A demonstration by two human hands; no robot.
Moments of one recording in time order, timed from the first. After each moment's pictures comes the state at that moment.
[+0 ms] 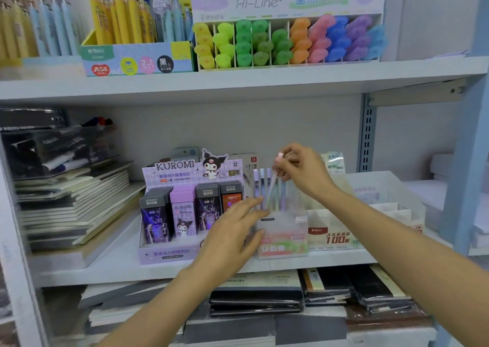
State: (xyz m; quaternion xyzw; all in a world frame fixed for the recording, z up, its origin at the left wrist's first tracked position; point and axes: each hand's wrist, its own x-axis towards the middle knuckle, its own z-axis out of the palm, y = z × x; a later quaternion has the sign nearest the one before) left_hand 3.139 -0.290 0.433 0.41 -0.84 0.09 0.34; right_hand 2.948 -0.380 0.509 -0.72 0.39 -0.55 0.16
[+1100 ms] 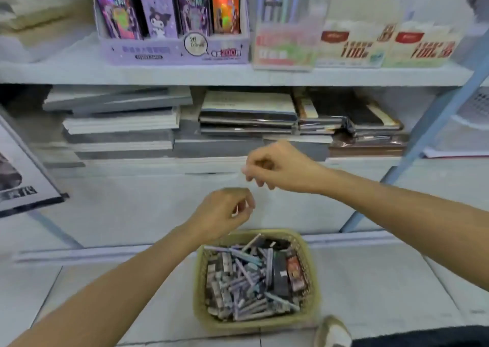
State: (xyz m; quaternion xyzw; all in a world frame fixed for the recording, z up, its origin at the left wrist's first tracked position) left_hand 3.153 -0.201 0.190 0.47 -0.84 -0.18 0.22; right_hand 2.970 -0.234 0.286 -0.88 0.35 -0.20 0.26
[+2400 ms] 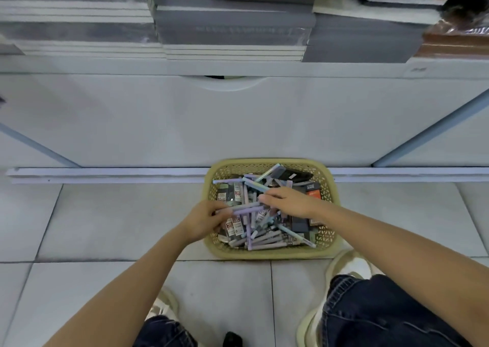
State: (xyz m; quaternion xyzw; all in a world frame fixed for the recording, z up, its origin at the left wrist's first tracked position) left_hand 3.203 -0.139 -0.009 0.59 -0.56 -0.56 0.15; right_hand 2.963 -0.210 -0.015 -0.68 0.47 0.06 0.56
